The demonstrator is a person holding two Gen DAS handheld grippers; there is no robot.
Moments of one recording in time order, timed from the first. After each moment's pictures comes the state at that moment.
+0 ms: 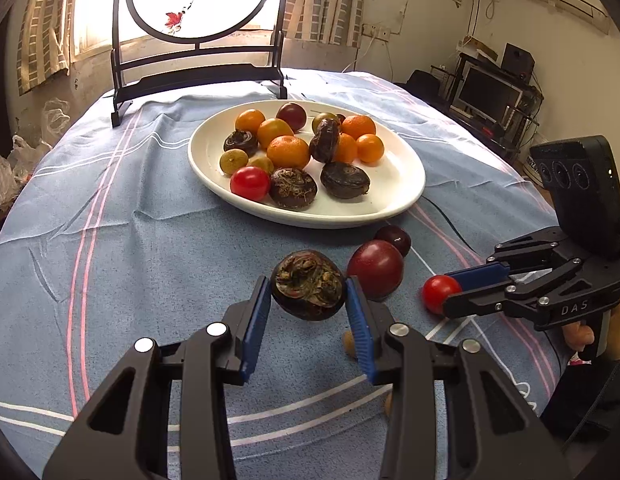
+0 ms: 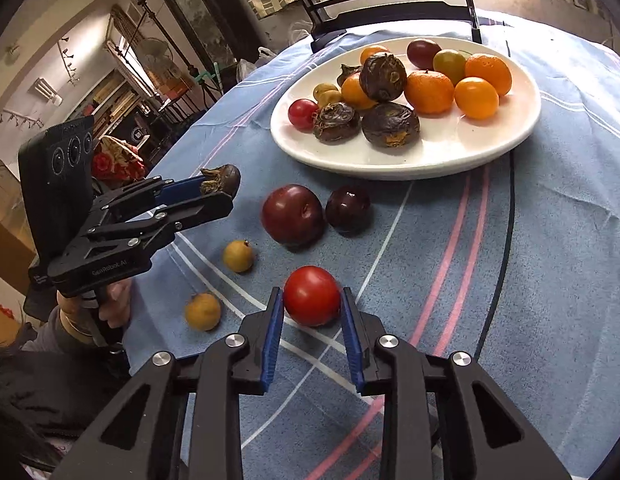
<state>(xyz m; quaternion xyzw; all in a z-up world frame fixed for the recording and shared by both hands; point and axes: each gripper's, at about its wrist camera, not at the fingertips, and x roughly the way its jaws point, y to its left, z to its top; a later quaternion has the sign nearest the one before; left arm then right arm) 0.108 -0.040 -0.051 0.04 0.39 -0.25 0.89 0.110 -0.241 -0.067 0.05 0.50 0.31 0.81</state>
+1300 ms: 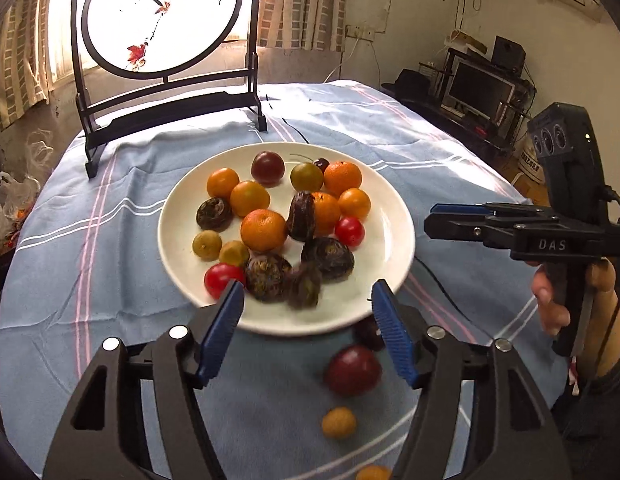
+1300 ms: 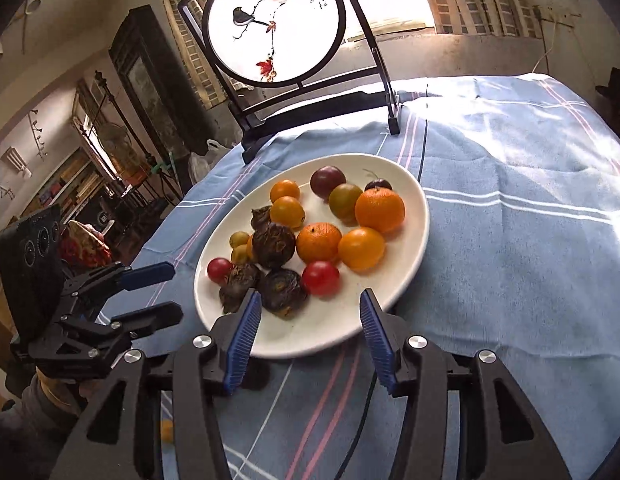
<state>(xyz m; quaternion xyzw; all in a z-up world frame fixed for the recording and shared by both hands) 0.147 -0.078 -0.007 0.07 0.38 -0.26 0.88 0.160 -0.311 -0.028 0.12 0.40 0.21 0.88</state>
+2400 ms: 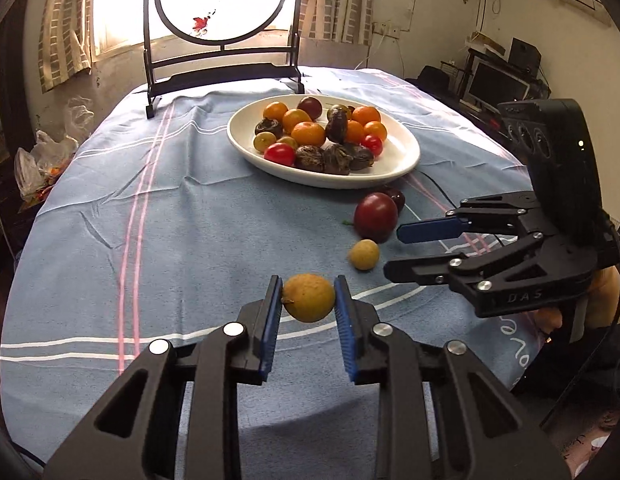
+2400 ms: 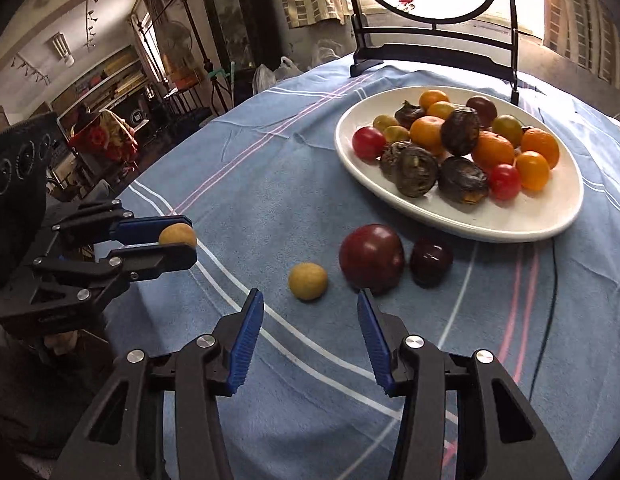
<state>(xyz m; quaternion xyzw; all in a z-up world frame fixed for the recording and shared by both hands) 0.051 -0.006 -0.035 0.05 0.39 -0.21 0.89 0.097 -0.172 -0.057 -0.03 0.45 0.31 0.84</state>
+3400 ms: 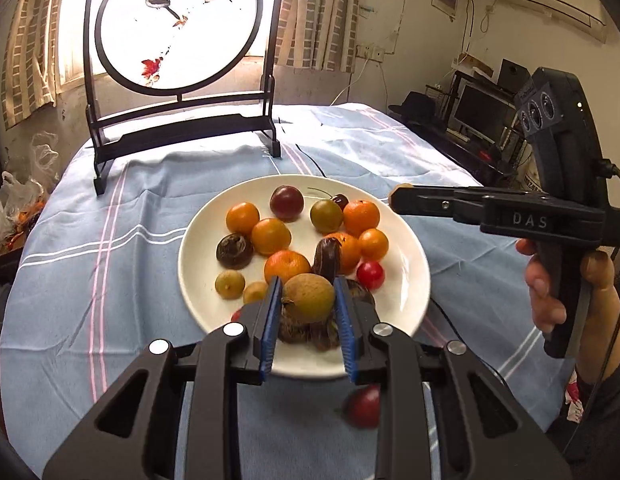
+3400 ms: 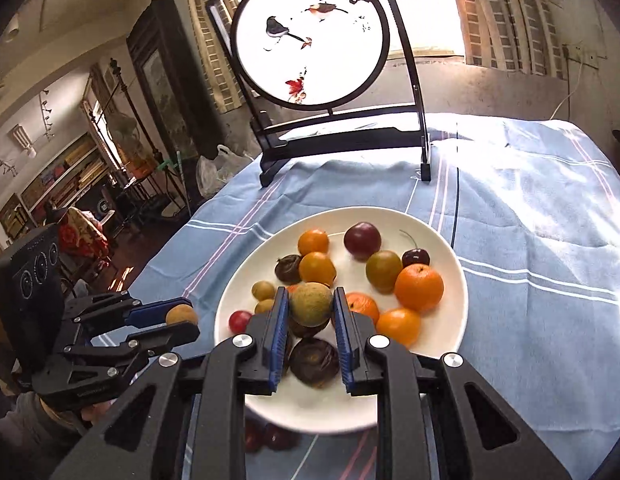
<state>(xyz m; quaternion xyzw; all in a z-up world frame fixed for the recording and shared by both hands) 0.199 -0.072 0.007 0.04 0.37 -0.26 0.89 0.237 -0.270 0.016 0.09 0.38 0.21 0.90</state>
